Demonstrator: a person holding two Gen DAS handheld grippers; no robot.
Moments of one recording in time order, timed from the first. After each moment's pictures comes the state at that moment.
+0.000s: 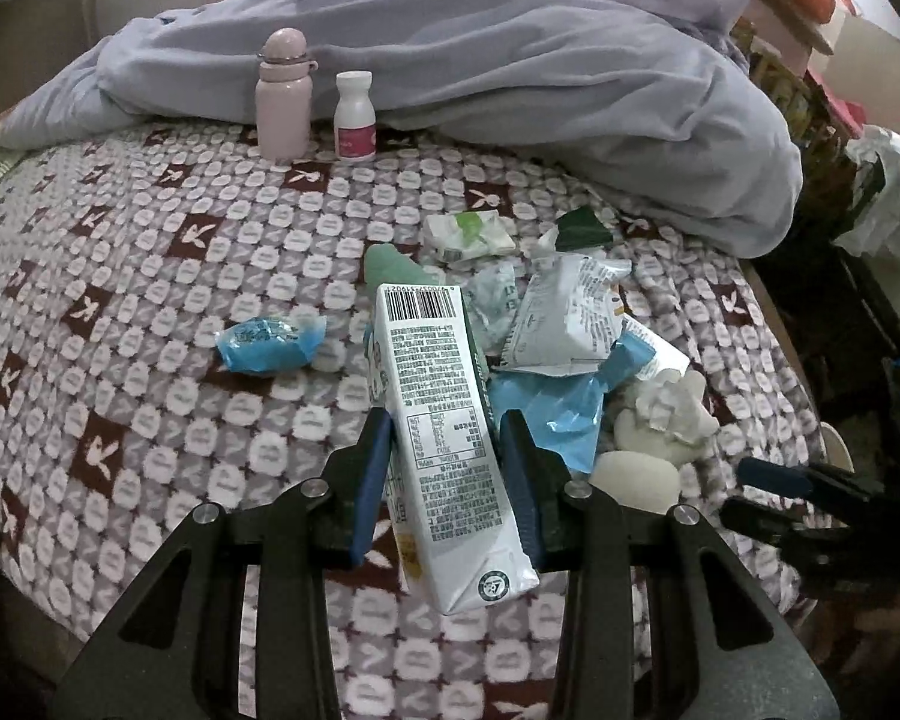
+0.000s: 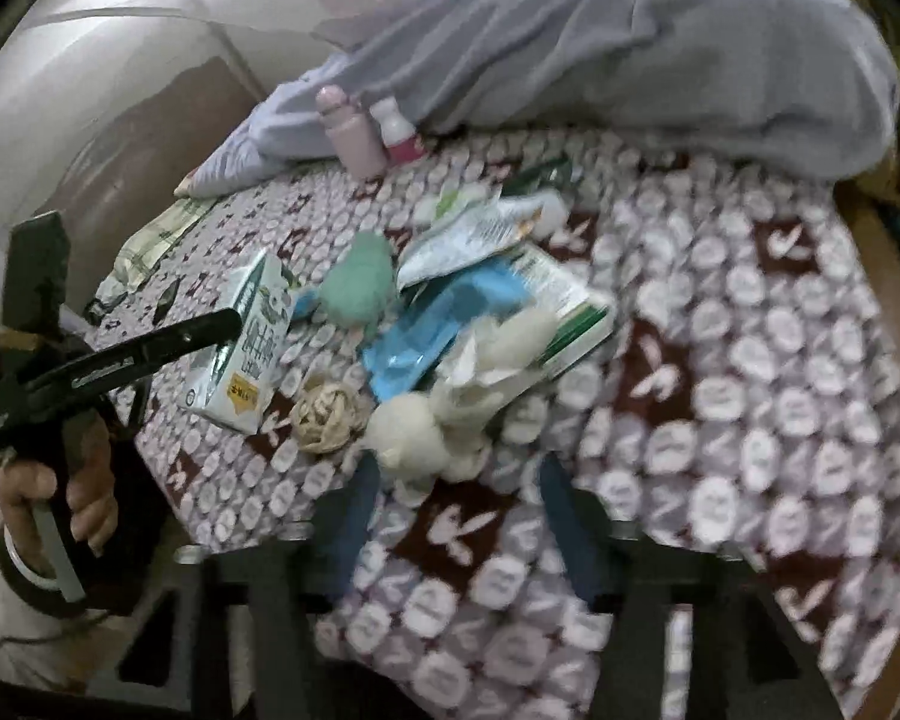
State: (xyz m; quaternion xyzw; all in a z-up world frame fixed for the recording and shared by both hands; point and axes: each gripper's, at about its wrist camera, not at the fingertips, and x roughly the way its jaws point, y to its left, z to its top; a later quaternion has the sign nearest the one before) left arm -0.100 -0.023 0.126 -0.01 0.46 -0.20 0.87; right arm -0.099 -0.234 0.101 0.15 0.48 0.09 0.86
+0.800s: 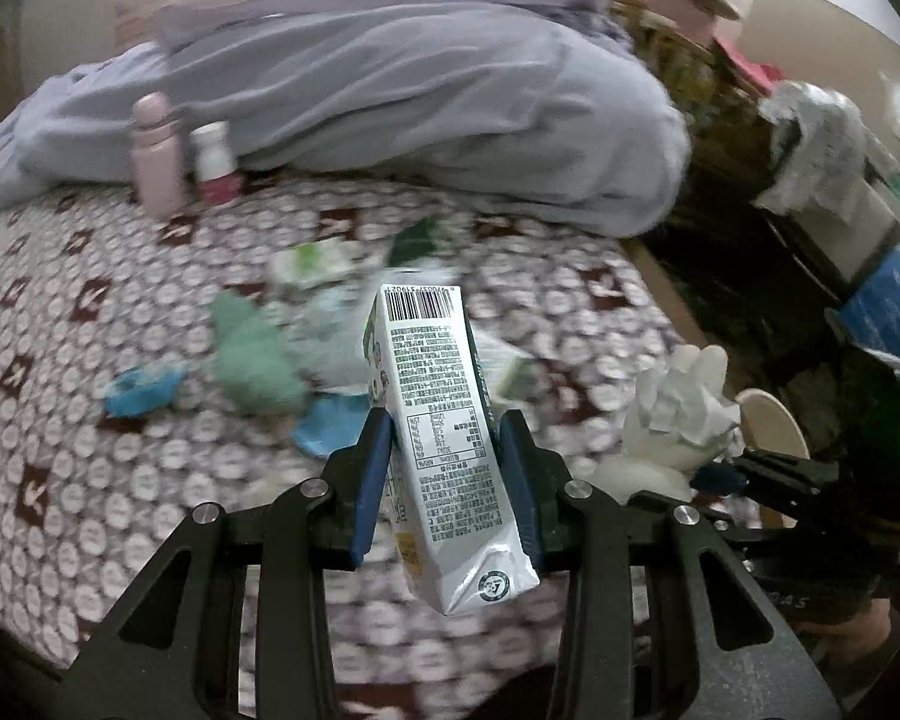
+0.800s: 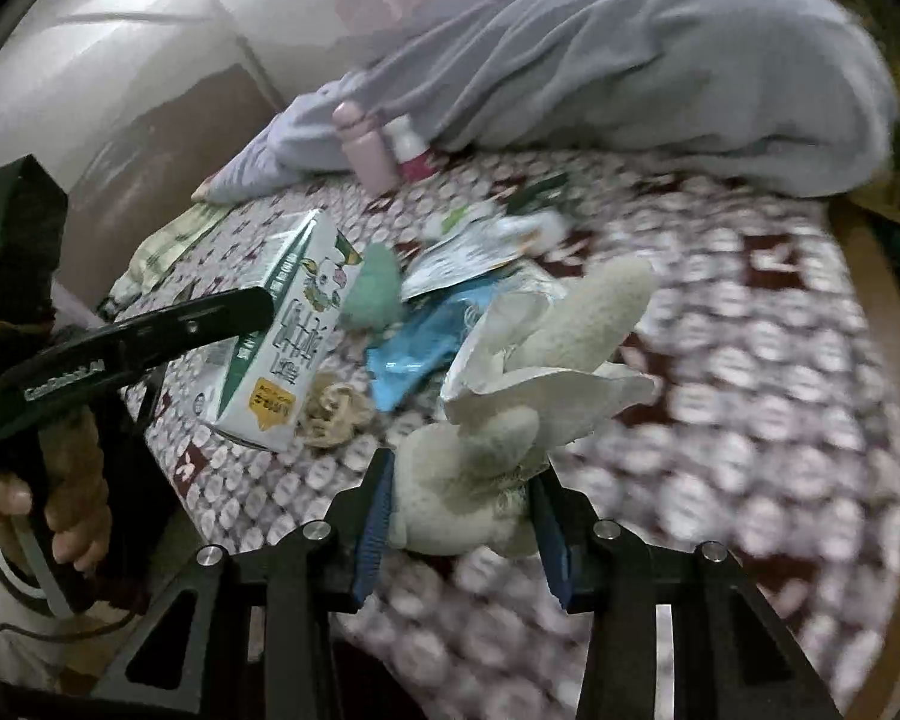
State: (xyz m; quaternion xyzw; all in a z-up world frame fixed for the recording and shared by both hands) left arm -0.146 -0.117 0.158 0.02 0.43 -0.29 0.86; right arm -0.145 -0.267 0.126 0.14 0.44 0.08 0.88
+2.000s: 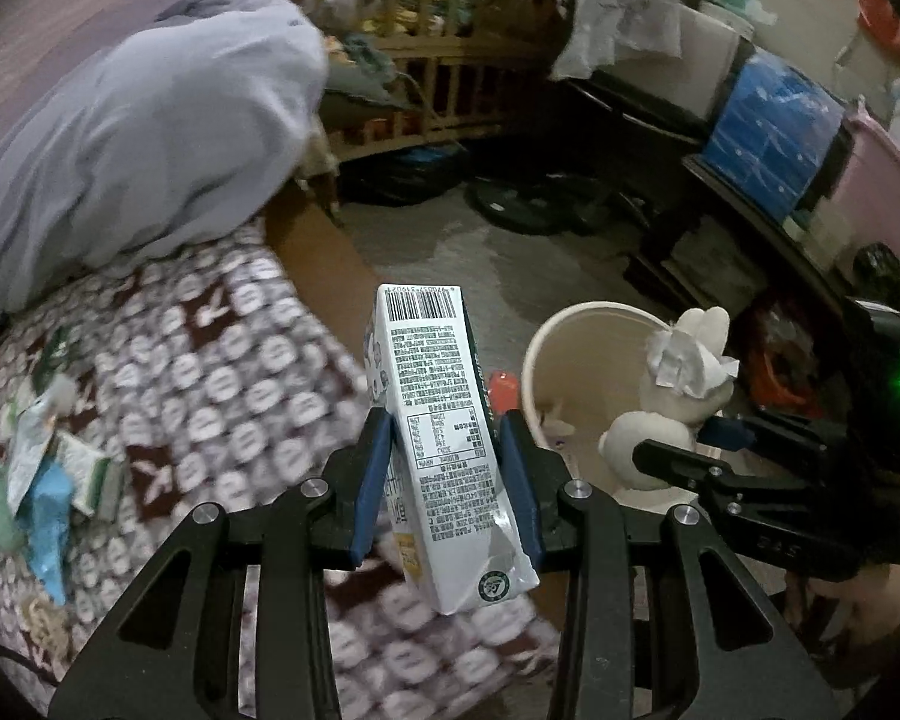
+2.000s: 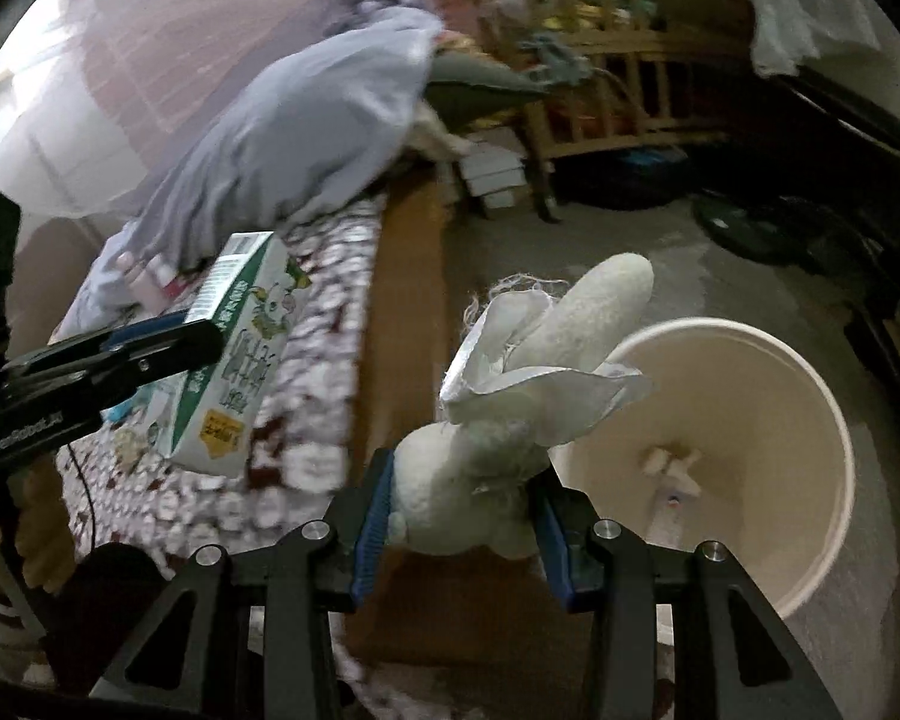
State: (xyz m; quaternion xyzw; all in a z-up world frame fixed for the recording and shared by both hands) left arm -0.259 -0.388 0.164 0.16 0.40 -0.46 0.78; right arm -0.337 -0.480 0.127 0.22 0.40 -0.16 0.87
